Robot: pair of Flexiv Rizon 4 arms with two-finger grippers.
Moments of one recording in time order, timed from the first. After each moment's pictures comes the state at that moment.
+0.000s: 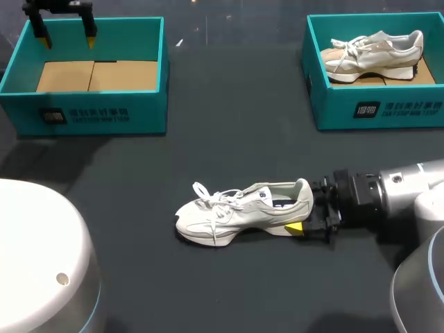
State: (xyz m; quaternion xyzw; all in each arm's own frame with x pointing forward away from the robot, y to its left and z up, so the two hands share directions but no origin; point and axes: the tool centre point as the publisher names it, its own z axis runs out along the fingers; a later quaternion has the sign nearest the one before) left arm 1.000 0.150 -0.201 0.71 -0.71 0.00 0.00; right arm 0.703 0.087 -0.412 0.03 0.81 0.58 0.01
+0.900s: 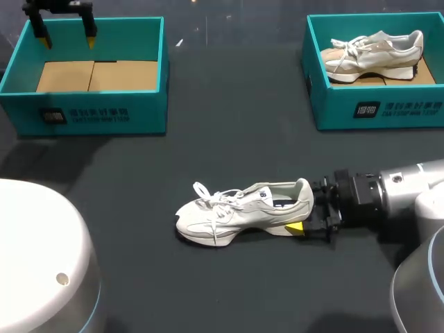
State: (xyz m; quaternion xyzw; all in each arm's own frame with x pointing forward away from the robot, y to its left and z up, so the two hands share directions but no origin) left arm 0.998 0.147 -0.200 0.71 -0.71 0.00 0.00; right arm 0.703 0.087 -0.413 0.03 0.81 0.59 0.00
